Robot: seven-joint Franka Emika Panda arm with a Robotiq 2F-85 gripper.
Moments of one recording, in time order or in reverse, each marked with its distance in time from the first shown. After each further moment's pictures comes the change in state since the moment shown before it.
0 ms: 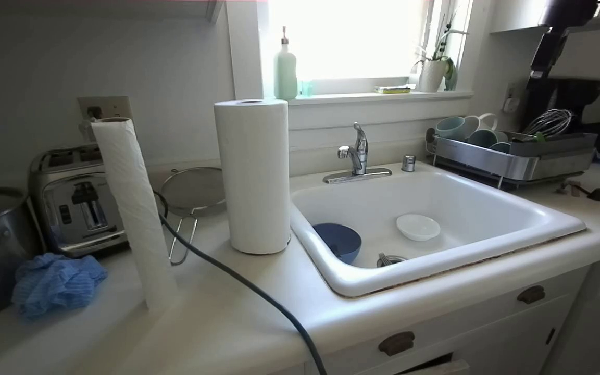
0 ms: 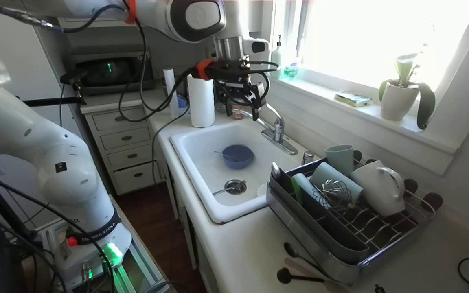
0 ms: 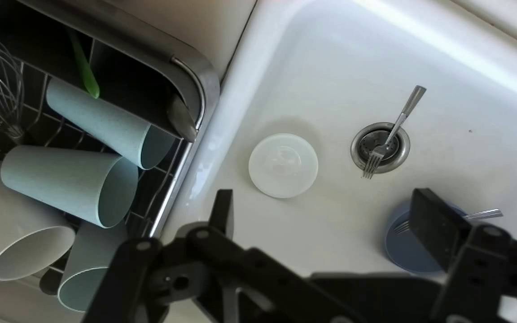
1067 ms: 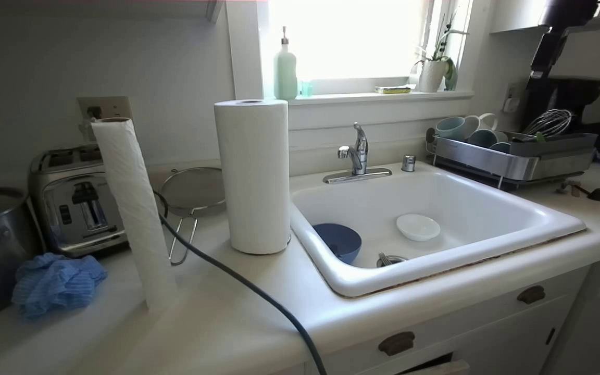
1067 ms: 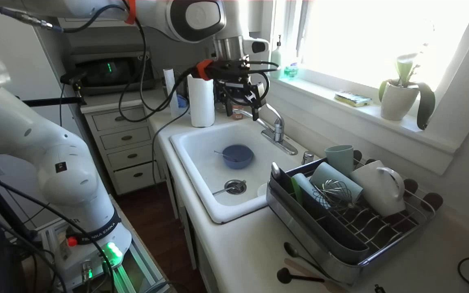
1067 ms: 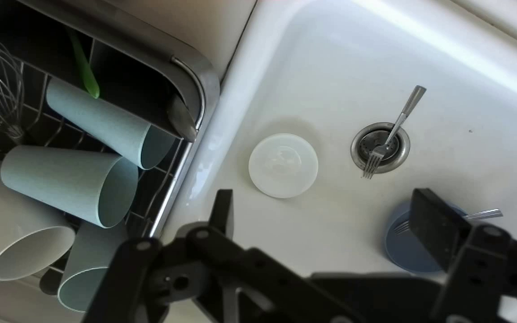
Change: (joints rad) arm 0.000 0.000 0.000 0.000 0.000 0.000 0.000
